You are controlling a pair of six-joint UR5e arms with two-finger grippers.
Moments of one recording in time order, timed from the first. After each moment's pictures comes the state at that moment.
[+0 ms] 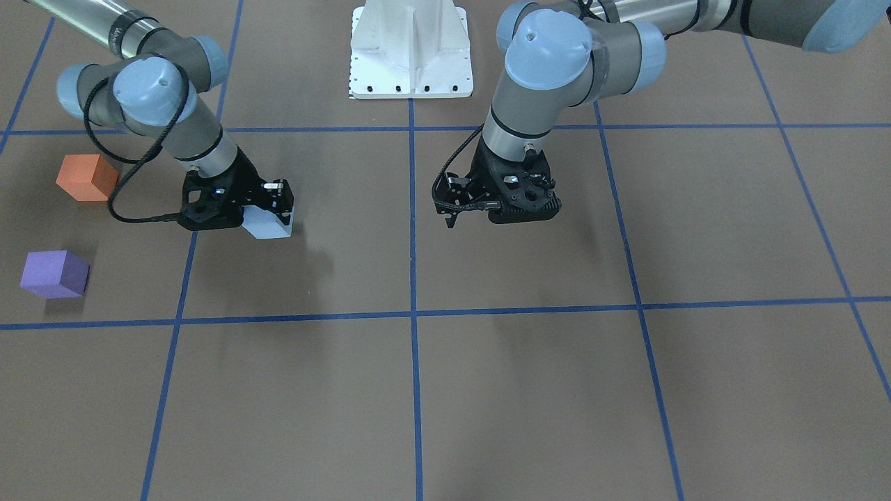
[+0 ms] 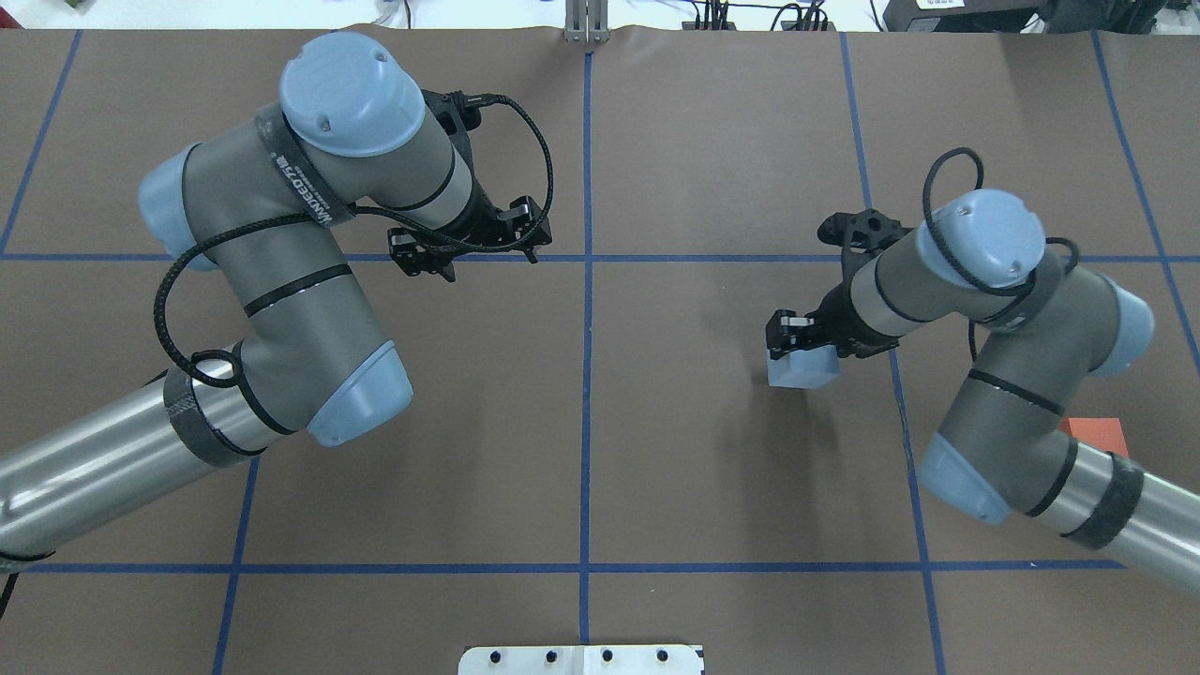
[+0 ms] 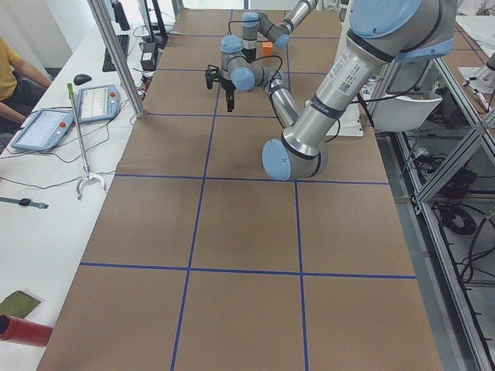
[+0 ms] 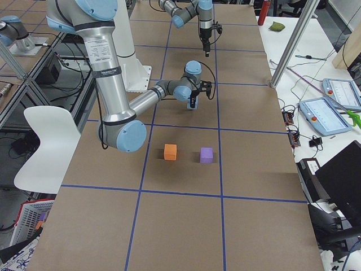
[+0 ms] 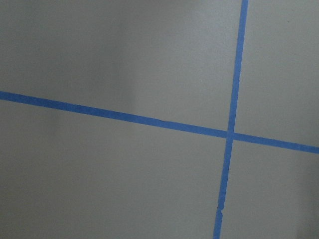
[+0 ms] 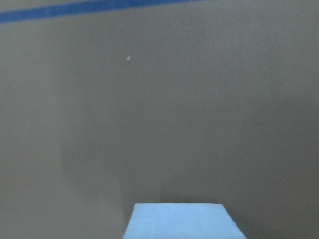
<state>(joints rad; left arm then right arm) -0.68 -2.30 -1.67 -1.63 -2.00 -1.32 0.71 -1.32 1.78 -1.18 2.09 1.17</state>
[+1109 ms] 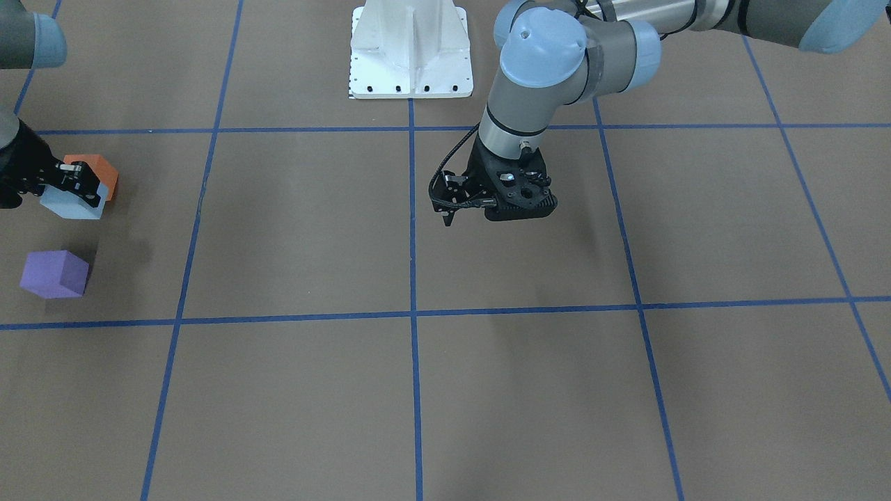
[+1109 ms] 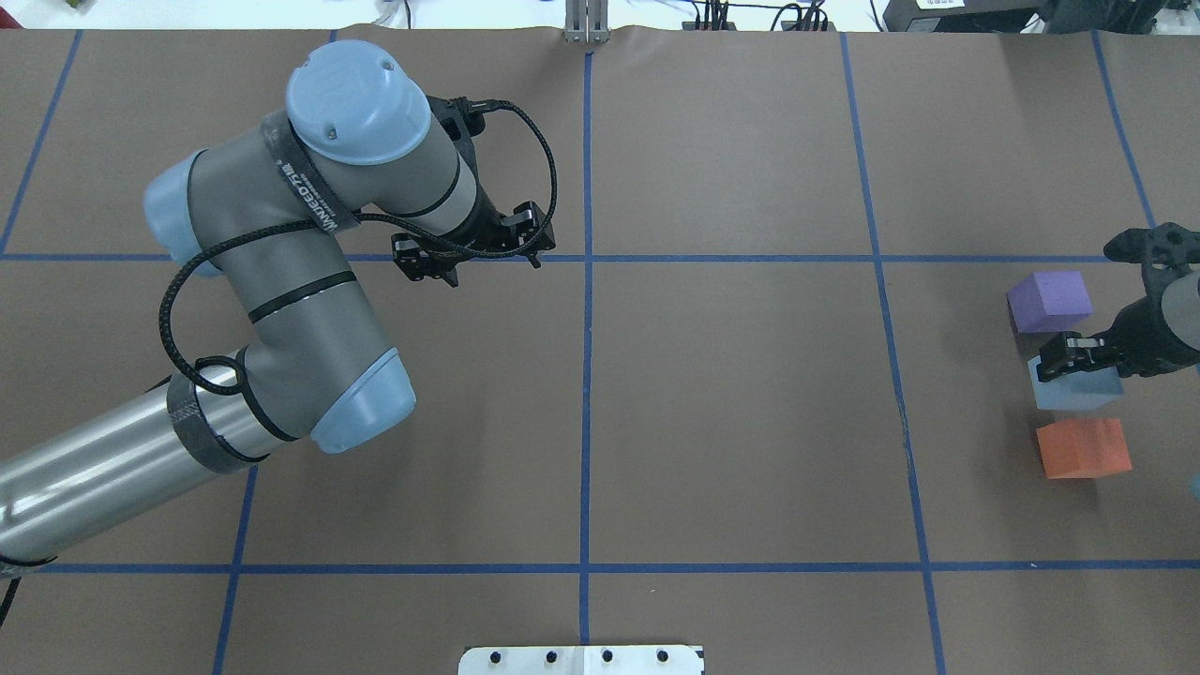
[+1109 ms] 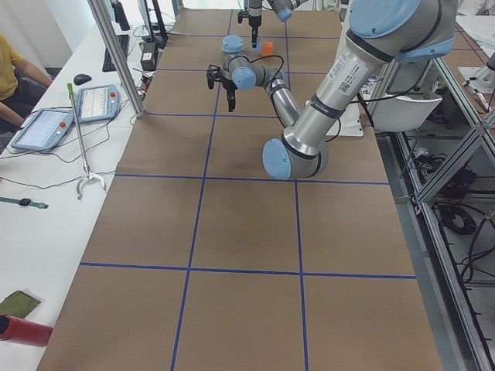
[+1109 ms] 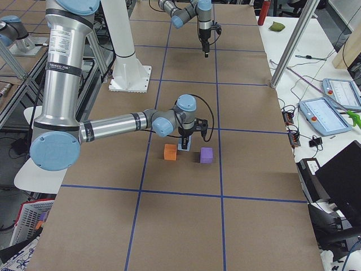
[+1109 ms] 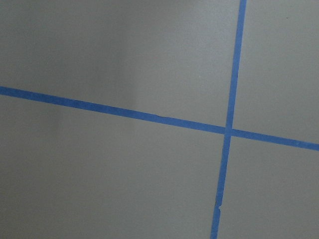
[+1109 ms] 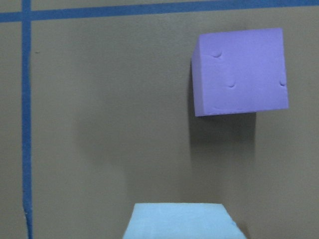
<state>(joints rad) -0.67 -2.30 -1.68 -1.62 -1.99 -1.32 0.94 -1.73 1.85 -1.17 2.16 0.86</state>
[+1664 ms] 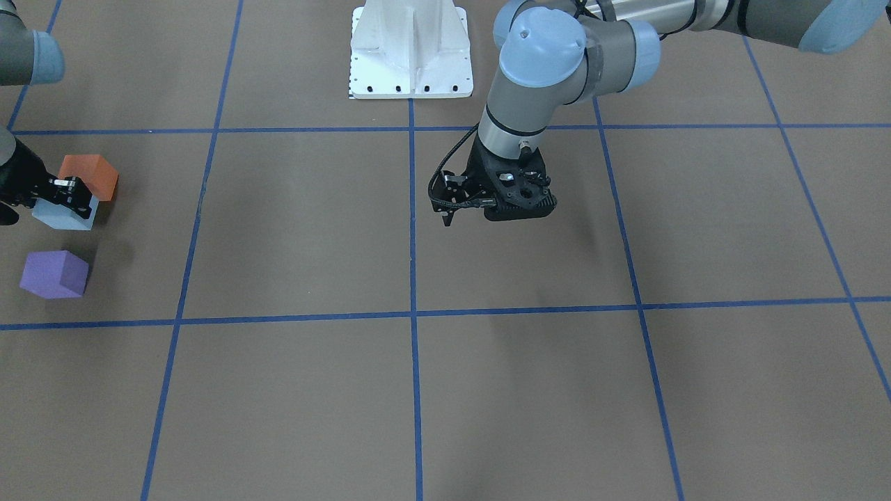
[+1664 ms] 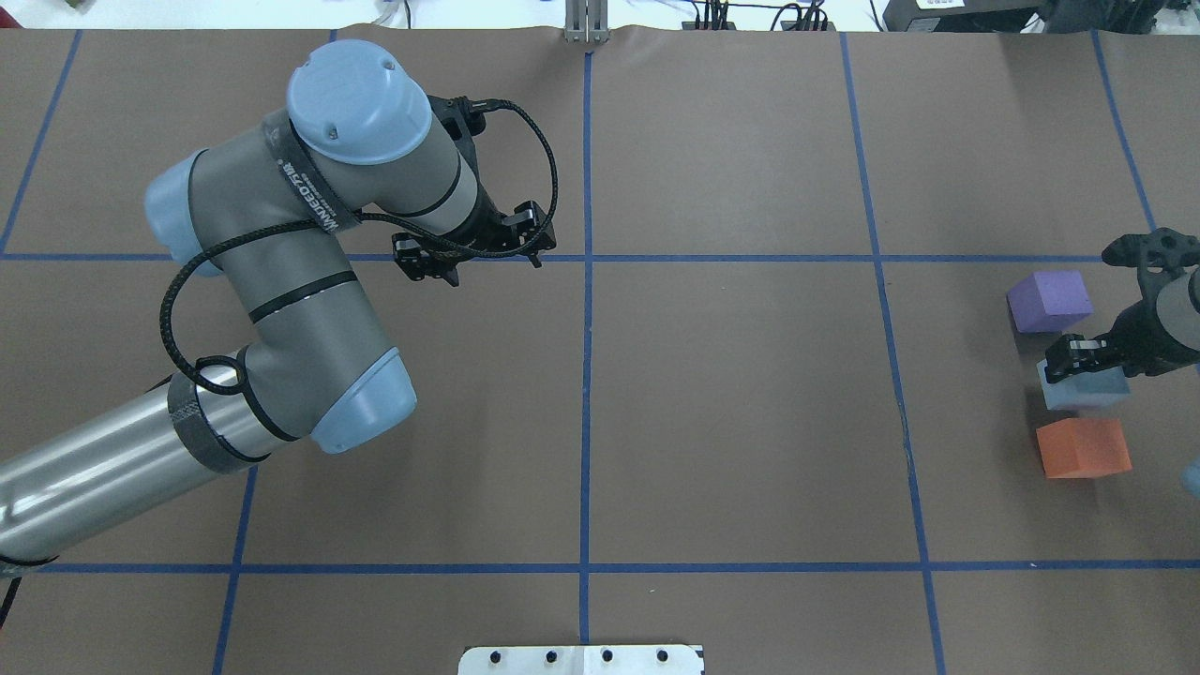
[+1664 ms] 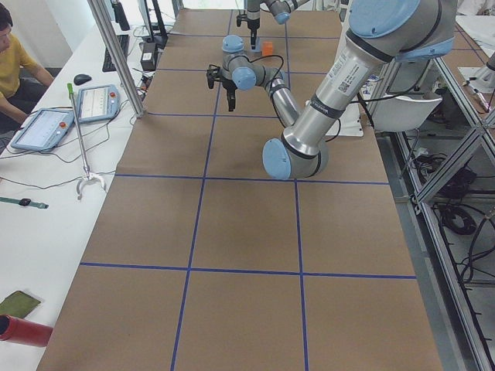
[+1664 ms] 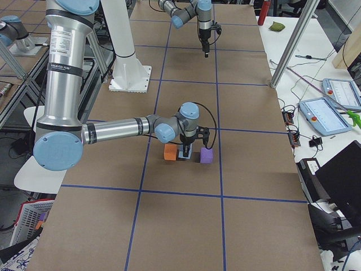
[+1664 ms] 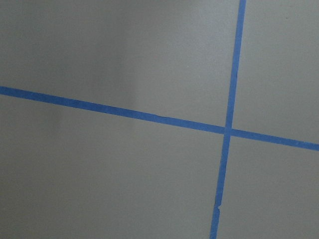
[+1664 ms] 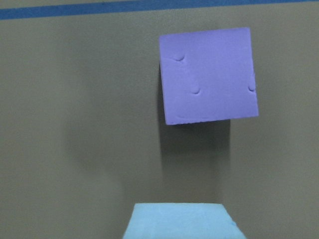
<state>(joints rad) -0.67 -2.31 -1.68 -1.62 -1.99 -1.32 0.95 -1.71 1.77 -1.17 2.15 0.81</state>
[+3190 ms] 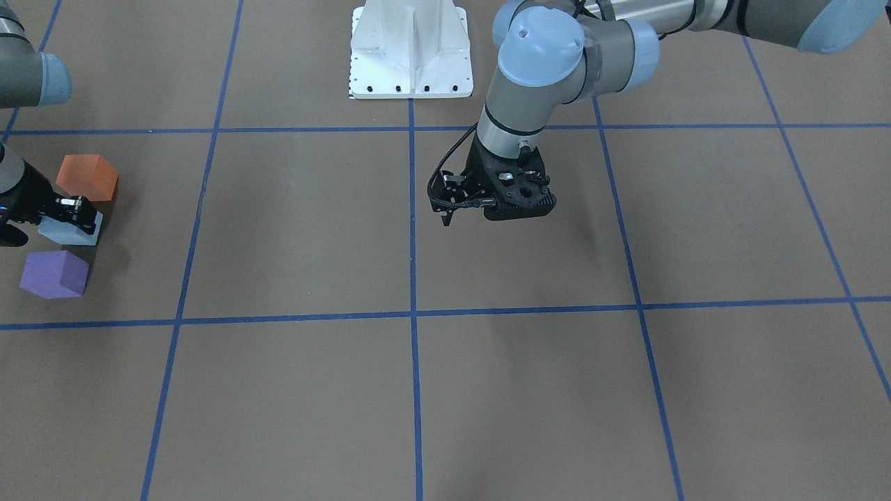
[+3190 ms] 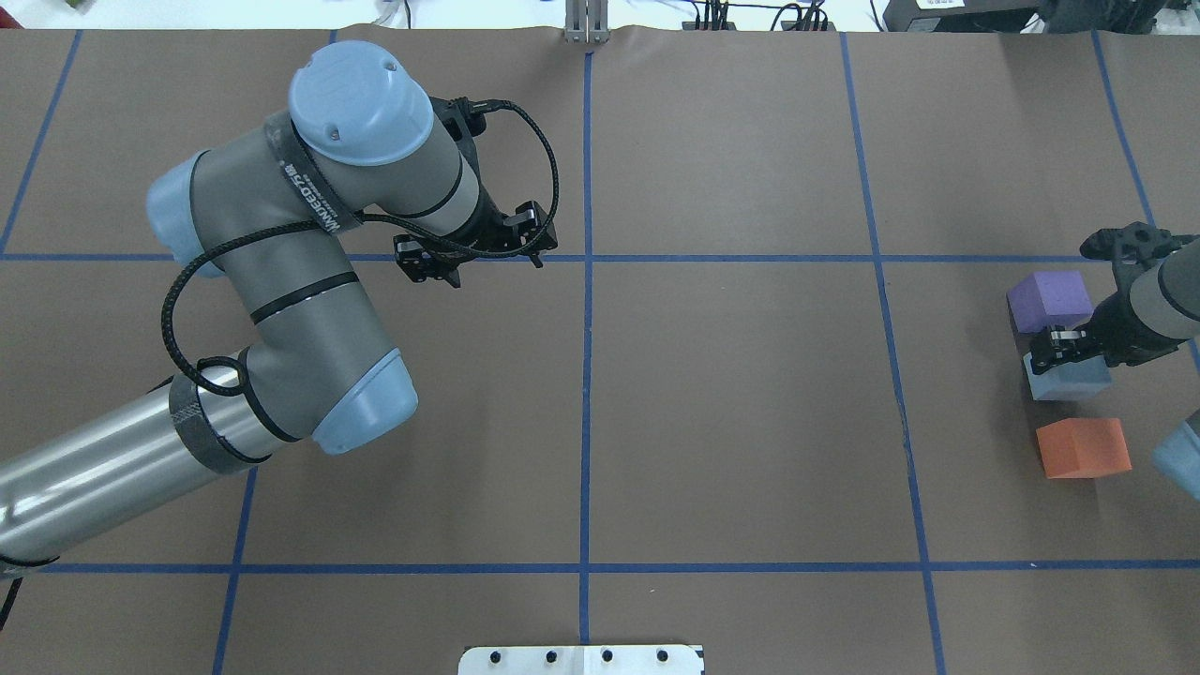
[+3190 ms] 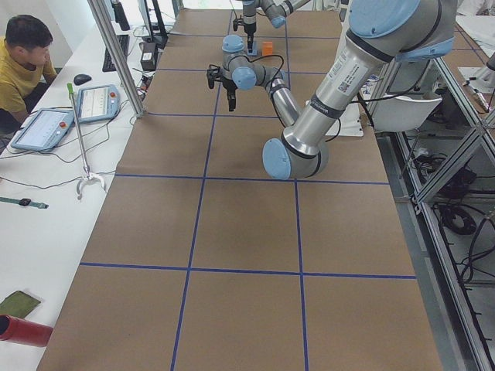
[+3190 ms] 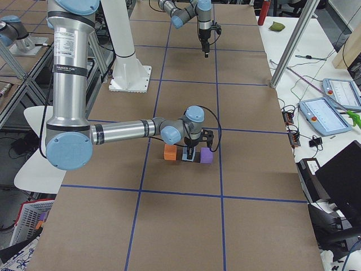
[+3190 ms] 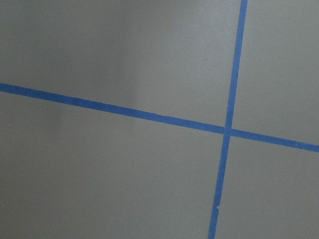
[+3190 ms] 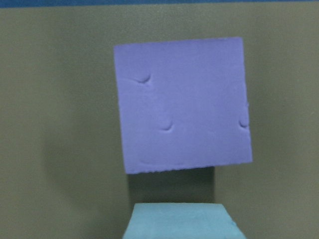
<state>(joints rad) -0.67 -2.31 -1.68 -1.62 -1.99 -1.34 0.95 -1.64 1.69 -1.17 2.15 0.81</state>
